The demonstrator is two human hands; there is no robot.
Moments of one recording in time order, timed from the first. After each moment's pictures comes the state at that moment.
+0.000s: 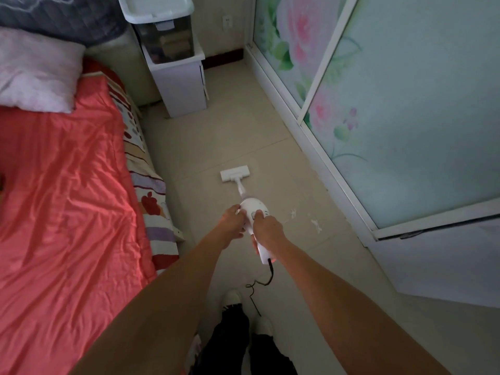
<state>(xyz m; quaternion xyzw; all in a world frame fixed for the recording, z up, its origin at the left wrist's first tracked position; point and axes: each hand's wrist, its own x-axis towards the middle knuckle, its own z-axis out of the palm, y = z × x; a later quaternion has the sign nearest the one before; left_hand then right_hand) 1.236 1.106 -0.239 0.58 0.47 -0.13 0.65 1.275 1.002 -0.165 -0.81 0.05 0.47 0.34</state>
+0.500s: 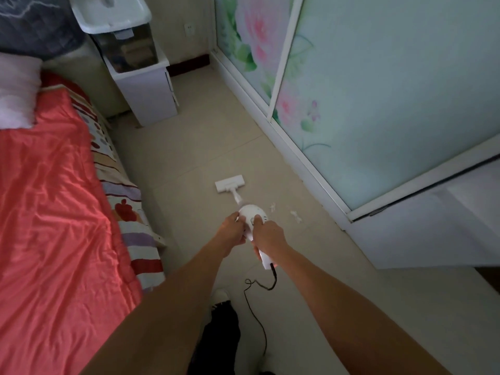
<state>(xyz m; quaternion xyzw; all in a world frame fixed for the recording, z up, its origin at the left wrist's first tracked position) 1.230 1.011 -0.237 0.59 0.44 -0.14 0.66 1.260 0.904 -0.149 -0.82 0.07 0.43 0.36</state>
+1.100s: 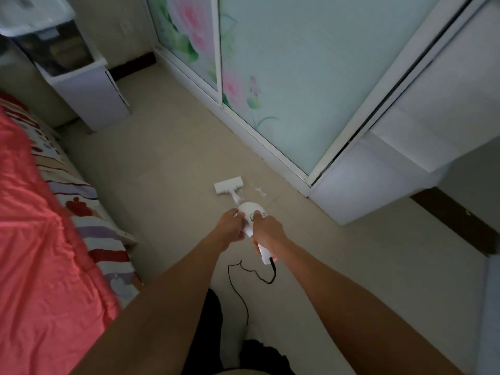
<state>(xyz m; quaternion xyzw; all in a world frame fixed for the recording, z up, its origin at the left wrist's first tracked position) 1.186 0.816 -0.226 0.63 0.37 -0.20 0.66 1.202 0.700 -0.158 -0.82 0.12 0.40 0.39</state>
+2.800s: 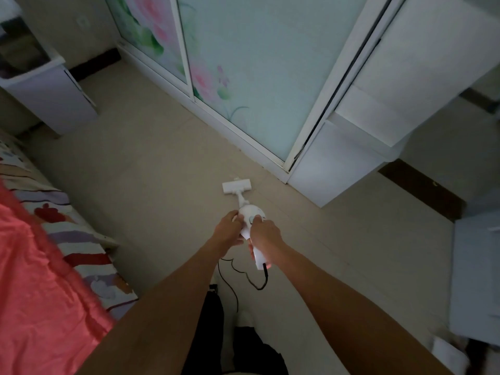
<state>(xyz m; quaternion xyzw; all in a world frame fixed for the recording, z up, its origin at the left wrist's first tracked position) 1.156 0.743 -0.218 0.64 0.33 -0.24 0.65 1.161 0.635 -0.147 -0.80 0.21 0.37 0.42</state>
